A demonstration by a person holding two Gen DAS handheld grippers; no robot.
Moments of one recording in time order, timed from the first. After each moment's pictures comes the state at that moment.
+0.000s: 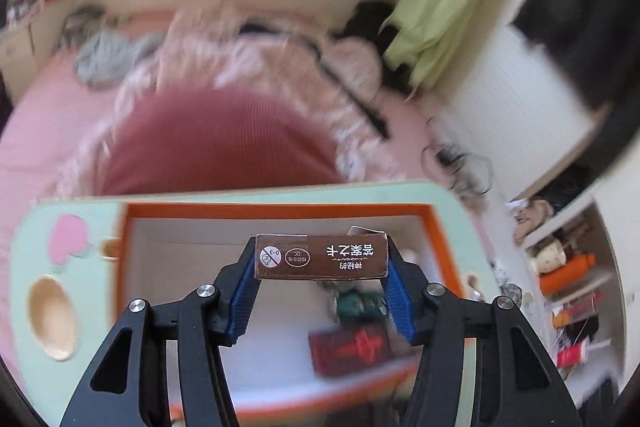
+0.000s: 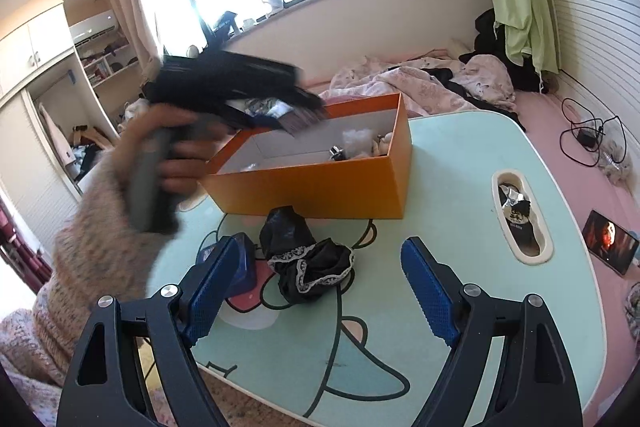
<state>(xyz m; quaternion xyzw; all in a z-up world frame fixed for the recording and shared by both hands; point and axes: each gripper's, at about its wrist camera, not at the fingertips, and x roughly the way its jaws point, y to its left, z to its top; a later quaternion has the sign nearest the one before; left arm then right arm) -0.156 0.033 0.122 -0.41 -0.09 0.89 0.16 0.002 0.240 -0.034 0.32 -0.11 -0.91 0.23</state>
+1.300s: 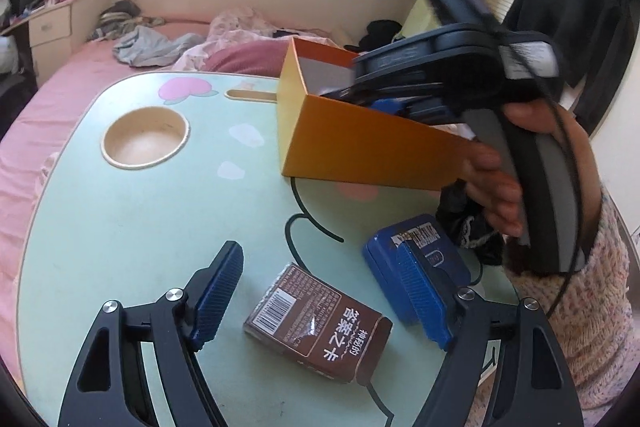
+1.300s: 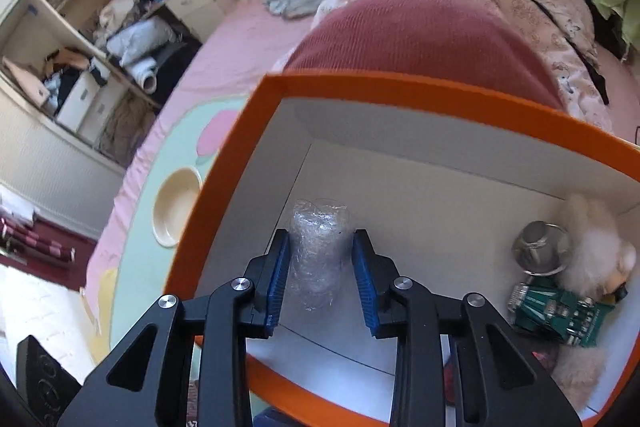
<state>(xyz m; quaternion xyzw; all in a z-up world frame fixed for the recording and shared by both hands) -0.018 -0.059 0.024 -0.38 -0.11 0.91 0.13 -0.187 0.072 -0.047 0.53 -0.05 -0.81 0.26</state>
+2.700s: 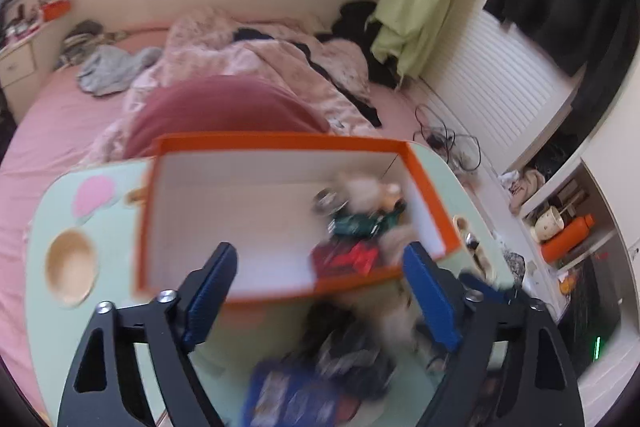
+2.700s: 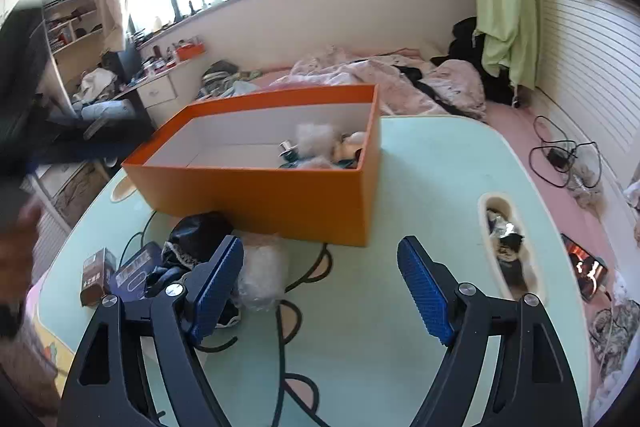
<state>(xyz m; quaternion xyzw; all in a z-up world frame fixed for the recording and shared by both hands) -0.141 0.058 0.095 -0.45 -0.07 0.88 0.16 -0.041 0.207 -0.044 0.34 -0.04 -0.93 0.16</state>
